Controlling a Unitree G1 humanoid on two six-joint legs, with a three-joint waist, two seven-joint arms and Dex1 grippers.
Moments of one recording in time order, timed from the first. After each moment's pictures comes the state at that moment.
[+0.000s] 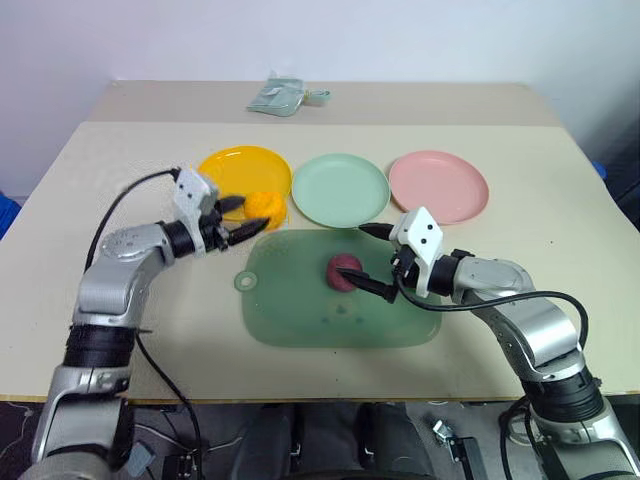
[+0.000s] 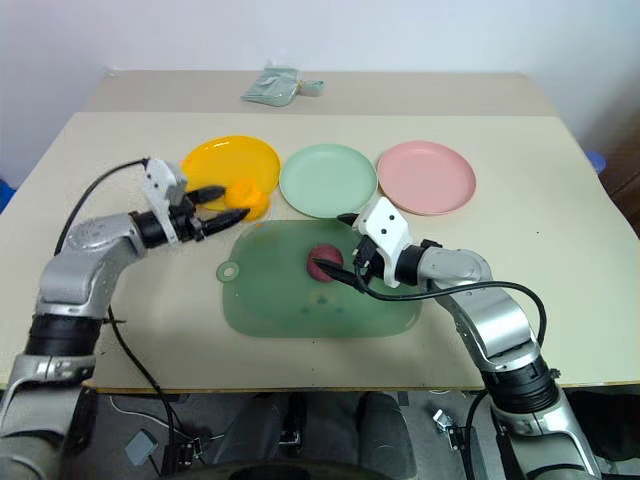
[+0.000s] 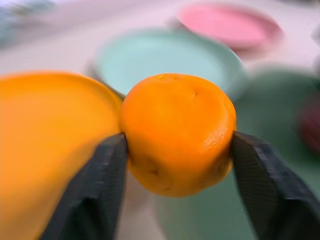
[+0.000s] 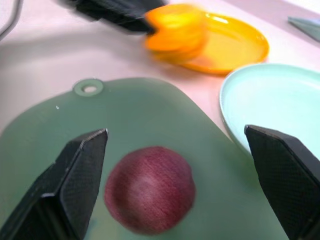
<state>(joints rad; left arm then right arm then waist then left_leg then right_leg) -0.59 0.58 0.07 0.18 -0.36 0.38 -0.78 -0.34 -0.55 0.14 -0.41 0.34 0.59 0.71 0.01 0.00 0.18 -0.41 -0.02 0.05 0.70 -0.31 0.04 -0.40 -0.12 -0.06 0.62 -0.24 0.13</state>
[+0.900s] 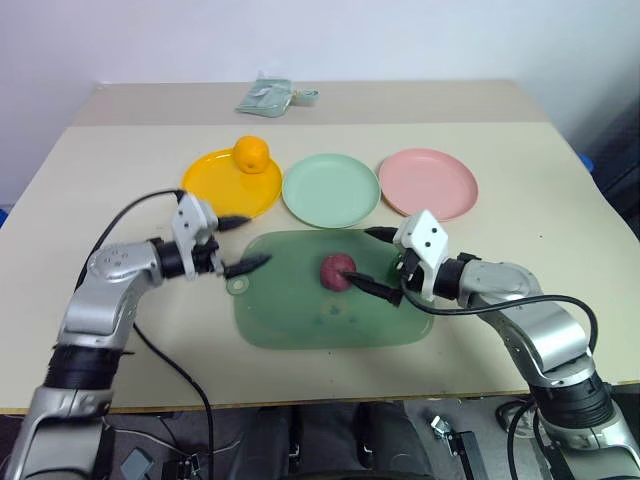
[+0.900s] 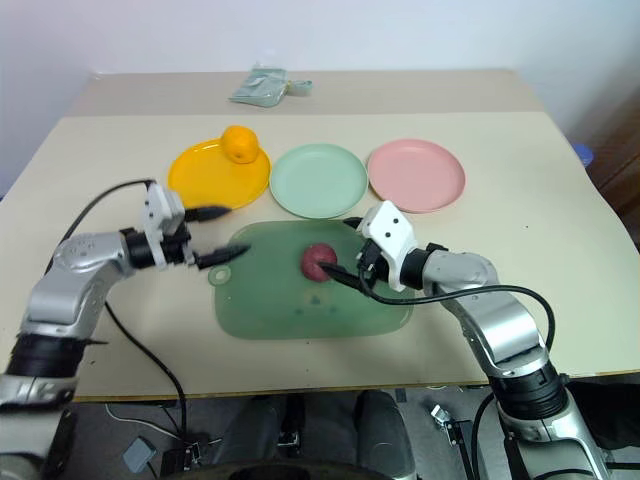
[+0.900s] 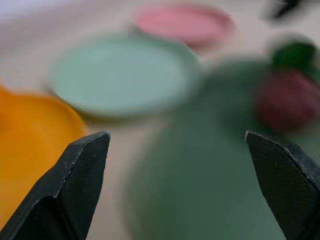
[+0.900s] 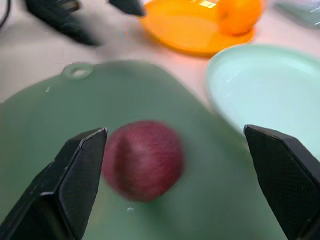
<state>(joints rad) -0.29 0.72 0.01 -0.07 -0.40 0.30 -1.07 -0.32 -0.57 0.17 -0.43 0.33 0.63 0.70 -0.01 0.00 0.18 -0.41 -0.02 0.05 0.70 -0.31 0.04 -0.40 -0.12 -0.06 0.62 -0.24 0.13</state>
